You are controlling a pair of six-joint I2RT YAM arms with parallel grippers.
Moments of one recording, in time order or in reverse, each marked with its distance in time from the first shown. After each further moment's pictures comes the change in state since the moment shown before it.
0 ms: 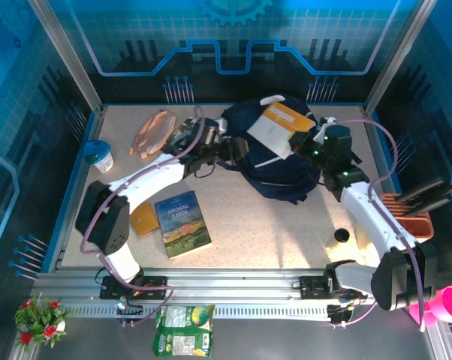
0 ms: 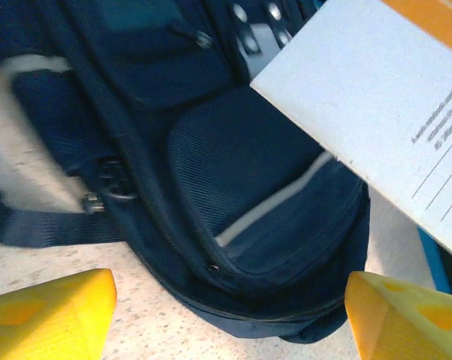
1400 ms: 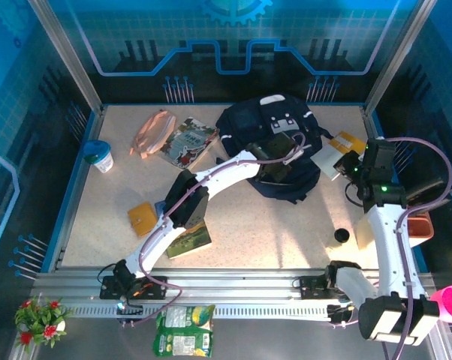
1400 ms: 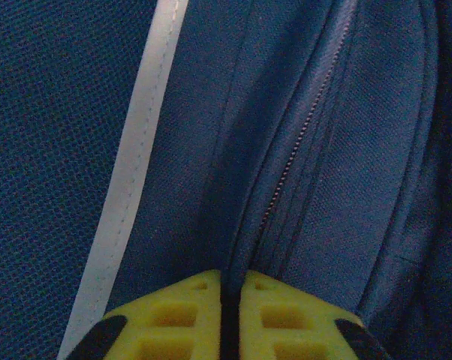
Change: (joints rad) left arm -0.219 0.699 0.869 -0.453 -0.236 0.610; right arm -0.263 -0.190 0.083 -0.506 0.201 -0.148
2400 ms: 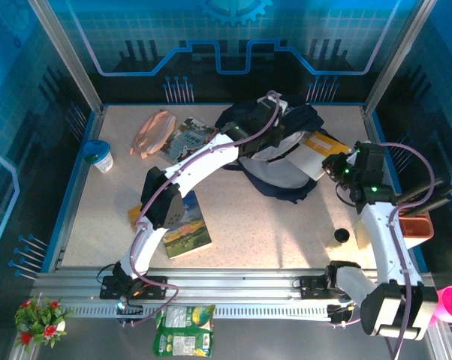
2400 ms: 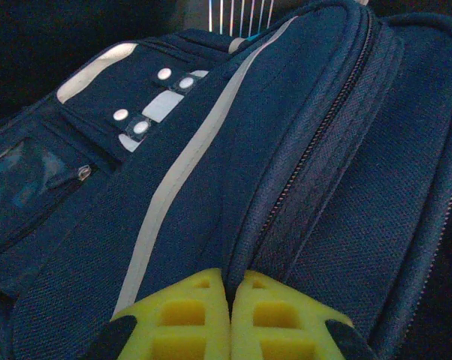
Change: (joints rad) left arm 0.072 -0.252 -0.057 0.143 -0.095 -0.286; right arm 0.058 0.075 -0.191 0.288 -0.282 0.203
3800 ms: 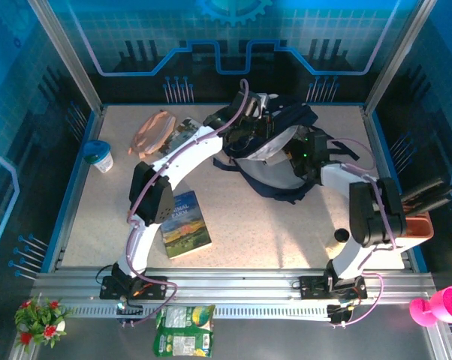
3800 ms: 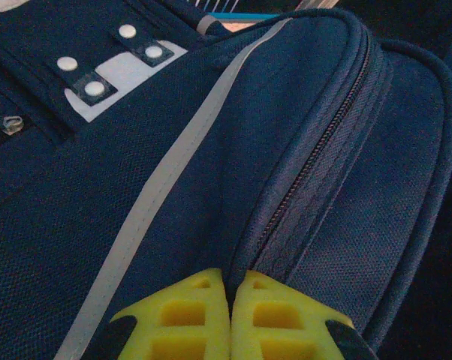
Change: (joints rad) left arm 0.119 -0.056 -0.113 0.062 0.338 -0.274; right arm 0.202 0.564 0.079 0.392 0.151 0.349
